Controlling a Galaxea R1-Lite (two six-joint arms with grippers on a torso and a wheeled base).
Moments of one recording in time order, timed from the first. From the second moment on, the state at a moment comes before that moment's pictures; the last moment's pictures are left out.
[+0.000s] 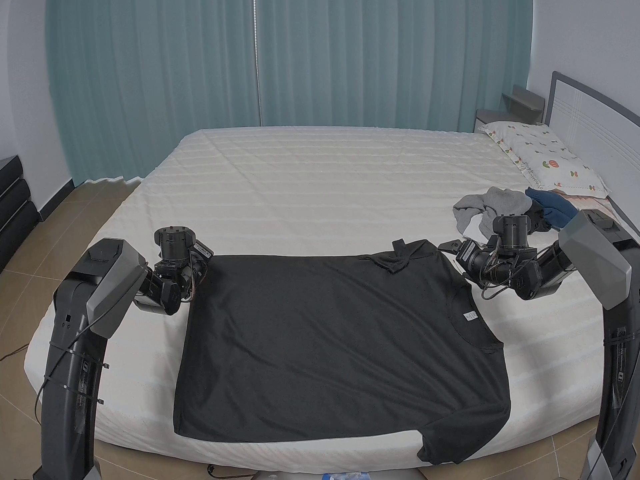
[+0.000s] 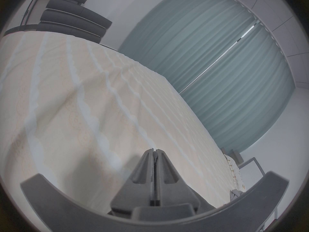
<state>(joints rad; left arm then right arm) -0.06 2.69 -1.65 -0.69 0.15 -0.91 0.09 2.44 -1.36 -0.61 0.21 0.76</state>
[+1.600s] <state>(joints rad) -0.04 2.62 -1.42 -0.79 0.16 -0.97 0.23 2.59 -1.85 -0.21 0.16 0.75</state>
